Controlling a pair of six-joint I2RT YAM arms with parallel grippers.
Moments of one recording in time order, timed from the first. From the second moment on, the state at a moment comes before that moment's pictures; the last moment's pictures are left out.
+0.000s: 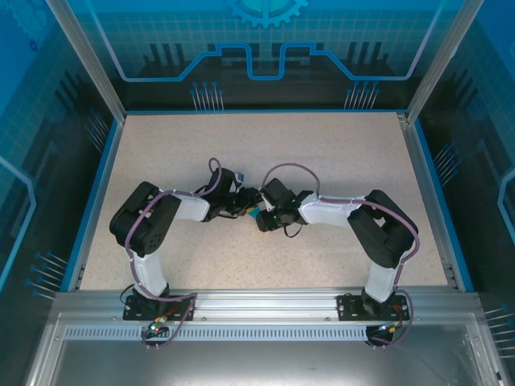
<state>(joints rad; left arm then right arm) -0.44 1.86 0.80 0.32 0.48 -1.02 0.77 1.81 1.02 -0.32 -0.07 0.38</state>
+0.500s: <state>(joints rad) -0.44 1.86 0.80 0.32 0.48 -1.01 0.78 1.81 1.00 -0.29 -0.05 0.38</state>
